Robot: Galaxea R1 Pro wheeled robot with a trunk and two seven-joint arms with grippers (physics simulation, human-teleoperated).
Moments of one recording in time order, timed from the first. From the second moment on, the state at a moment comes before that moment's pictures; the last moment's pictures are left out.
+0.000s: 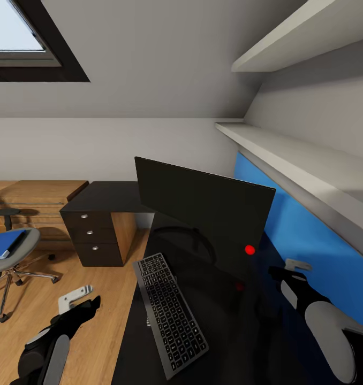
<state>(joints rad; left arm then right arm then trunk) -0.11 -0.07 0.23 -1.62 0.25 0.65 0.24 -0.88 -0.19 -0.26 -0.23 0.03 0.03 -0.16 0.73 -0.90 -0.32</state>
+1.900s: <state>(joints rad) -0.11 -0.05 0.28 -1.62 0.27 0.65 0.23 -0.88 -0.19 -0.26 -0.22 0.03 0.01 -0.16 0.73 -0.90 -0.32</state>
